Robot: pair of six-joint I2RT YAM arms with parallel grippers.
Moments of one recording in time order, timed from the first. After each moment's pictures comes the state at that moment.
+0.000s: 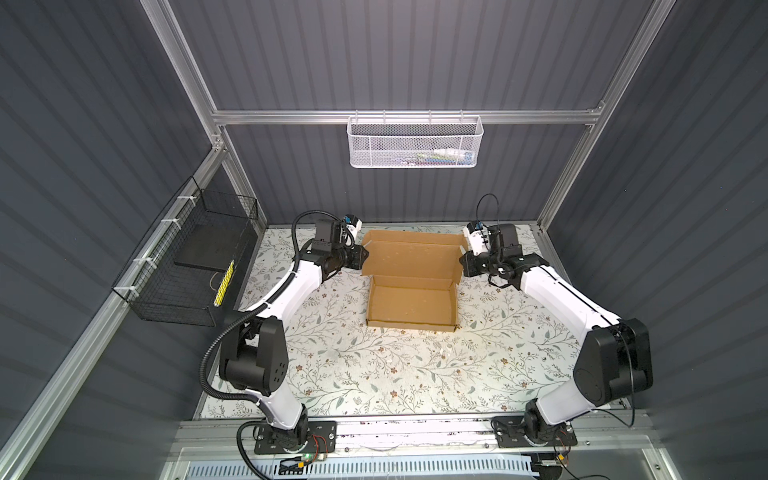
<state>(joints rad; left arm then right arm) -0.28 1.68 1.35 -0.36 0.33 -0.05 0.27 1.56 1.23 -0.41 -0.20 0.02</state>
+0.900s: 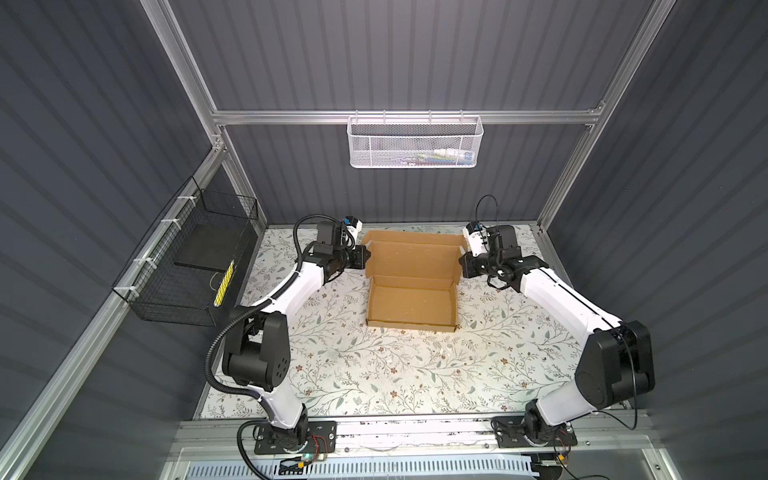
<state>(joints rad) -0.28 1.71 1.32 -0.27 0.40 -0.16 0.29 1.55 1.22 -0.40 -0.18 0.03</state>
